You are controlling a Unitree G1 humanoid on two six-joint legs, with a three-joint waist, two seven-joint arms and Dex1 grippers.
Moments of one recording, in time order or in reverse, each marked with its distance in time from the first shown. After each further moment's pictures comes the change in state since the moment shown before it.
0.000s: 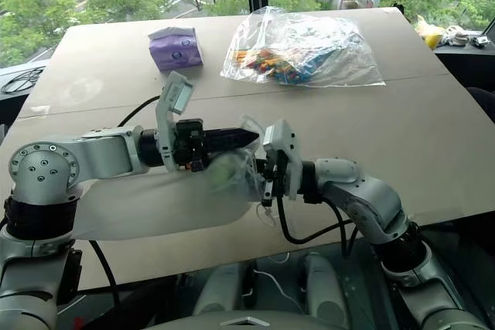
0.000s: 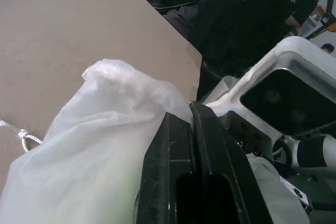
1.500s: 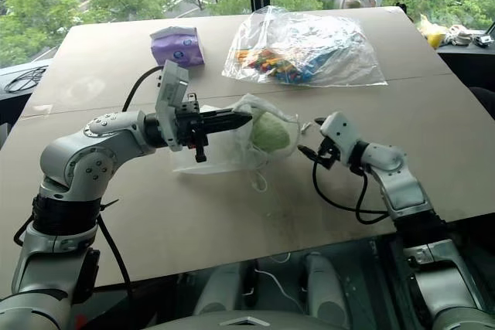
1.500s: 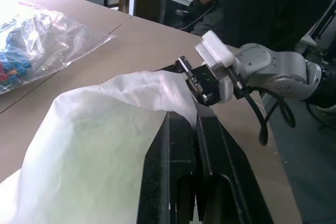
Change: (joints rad) left arm -0.006 -0.085 -0.047 0.070 0.841 -0.358 -0.672; right arm -0.009 -0.120 -0.192 0.539 -0.524 -0.456 -0.018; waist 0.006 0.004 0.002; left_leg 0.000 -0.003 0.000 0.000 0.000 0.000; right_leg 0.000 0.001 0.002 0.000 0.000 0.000
